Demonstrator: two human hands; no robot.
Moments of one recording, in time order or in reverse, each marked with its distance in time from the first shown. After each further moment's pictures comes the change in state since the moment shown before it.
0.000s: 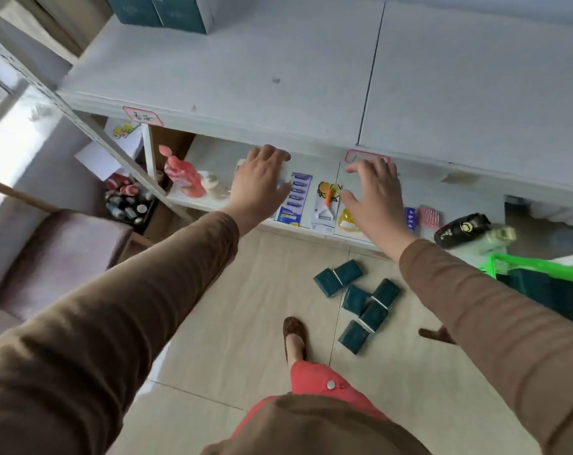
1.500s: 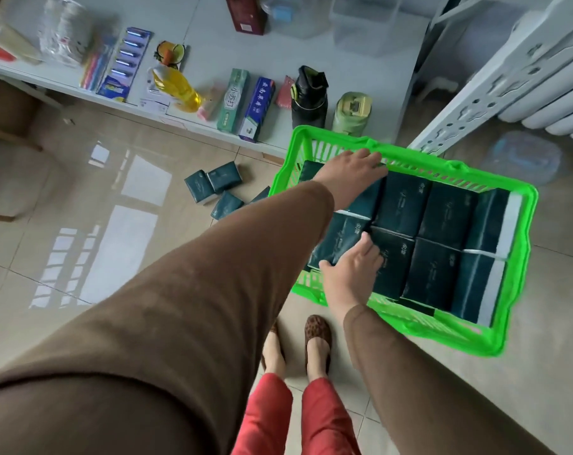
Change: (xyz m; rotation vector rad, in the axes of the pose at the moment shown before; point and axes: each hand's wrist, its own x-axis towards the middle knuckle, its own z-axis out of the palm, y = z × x) left_hand 0.052 0.582 0.533 0.294 -0.453 0.456; right_hand -0.344 0.583 0.014 0.037 -0.343 0.744
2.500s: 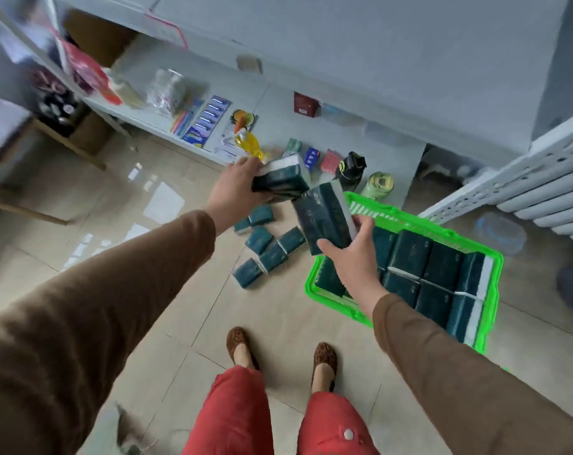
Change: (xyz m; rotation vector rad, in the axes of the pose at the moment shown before) left_hand -0.298 -0.150 -0.149 -0.502 0.337 -0.792; right_hand -0.092 -0.166 -0.127 0.649 -0.247 -0.328
